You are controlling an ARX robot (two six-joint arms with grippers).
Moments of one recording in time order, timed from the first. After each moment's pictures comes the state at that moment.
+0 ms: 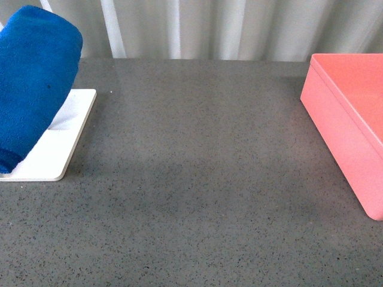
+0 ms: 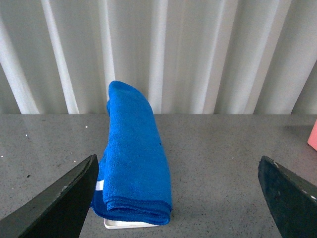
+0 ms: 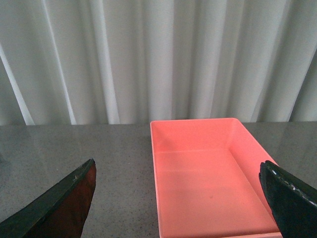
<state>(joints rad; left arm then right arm) 0.00 0.00 0.02 0.00 0.00 0.00 0.00 0.00 0.02 0.00 0.00 0.00</state>
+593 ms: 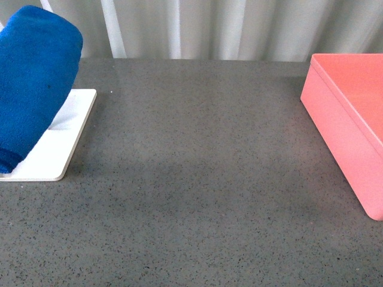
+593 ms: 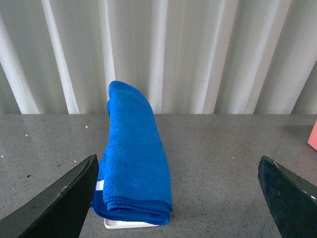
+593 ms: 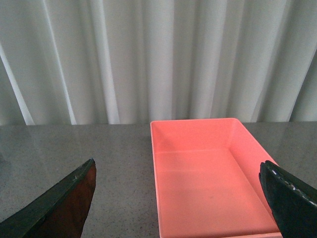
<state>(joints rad) 0.00 0.00 0.02 0.00 0.00 0.00 0.00 0.00 0.02 0.00 0.00 0.00</state>
